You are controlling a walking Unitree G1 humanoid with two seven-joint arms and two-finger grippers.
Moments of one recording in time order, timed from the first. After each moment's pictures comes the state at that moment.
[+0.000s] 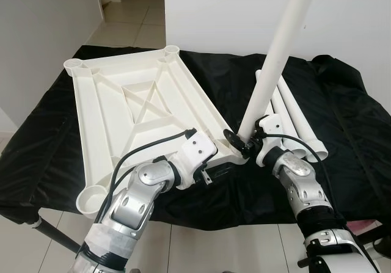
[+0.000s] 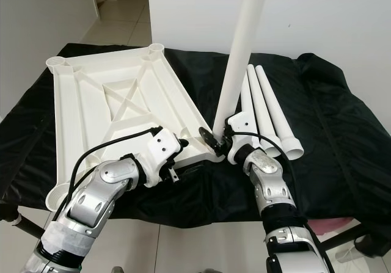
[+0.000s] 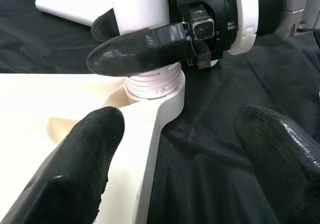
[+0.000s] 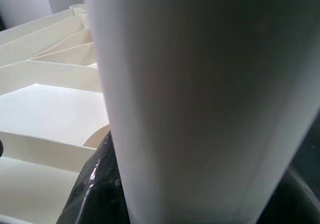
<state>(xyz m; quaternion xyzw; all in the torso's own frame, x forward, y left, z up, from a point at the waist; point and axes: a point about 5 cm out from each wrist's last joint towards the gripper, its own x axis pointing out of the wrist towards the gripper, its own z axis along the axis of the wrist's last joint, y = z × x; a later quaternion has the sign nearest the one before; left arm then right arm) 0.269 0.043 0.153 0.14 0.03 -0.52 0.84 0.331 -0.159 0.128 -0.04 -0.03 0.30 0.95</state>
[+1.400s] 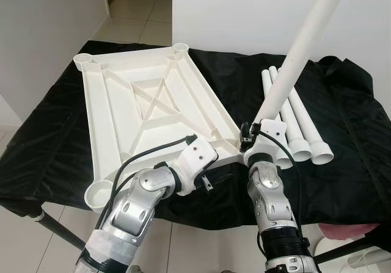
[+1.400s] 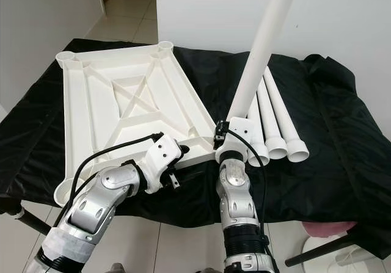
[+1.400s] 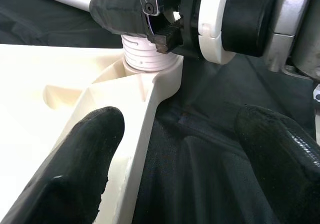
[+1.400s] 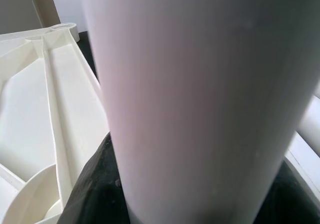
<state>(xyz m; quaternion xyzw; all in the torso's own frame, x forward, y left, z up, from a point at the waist) 0.262 0.041 0.145 0.13 0.04 -0.52 0.84 0.310 -0.131 0.132 0.06 -0.04 -0.09 0.99</state>
